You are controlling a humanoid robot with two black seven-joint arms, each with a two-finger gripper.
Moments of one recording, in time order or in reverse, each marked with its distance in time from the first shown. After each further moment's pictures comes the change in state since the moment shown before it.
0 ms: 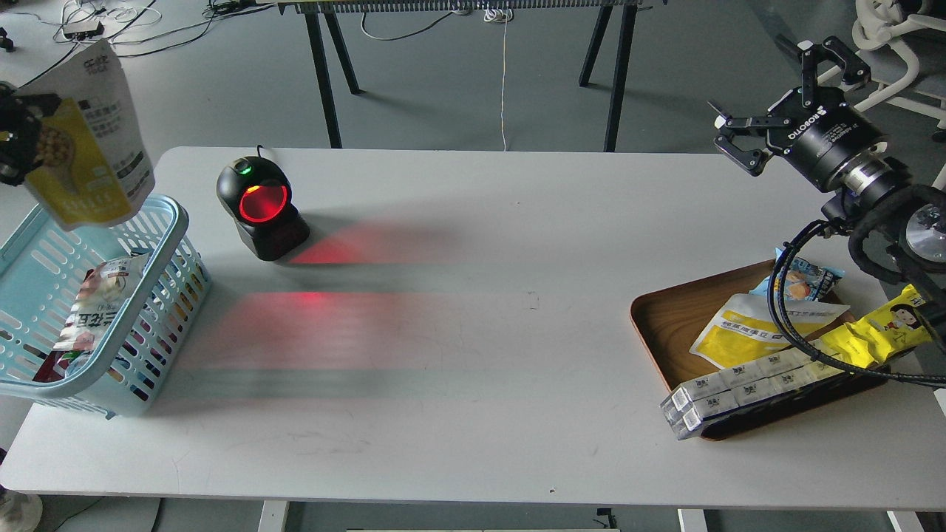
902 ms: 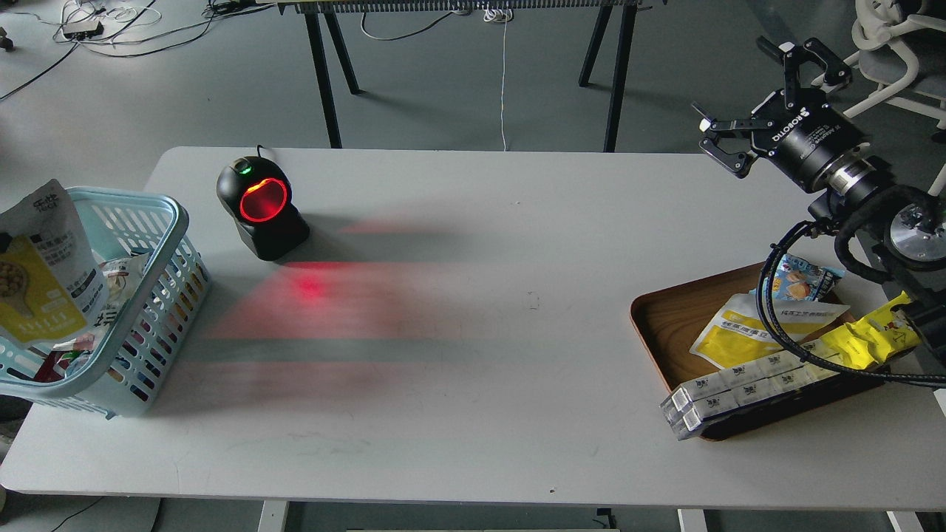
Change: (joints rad) left arm -0.002 0.110 0.428 0.006 -0.068 0.388 -0.013; right arm 0.003 0.027 -0.003 0.001 -0.031 0.000 0.000
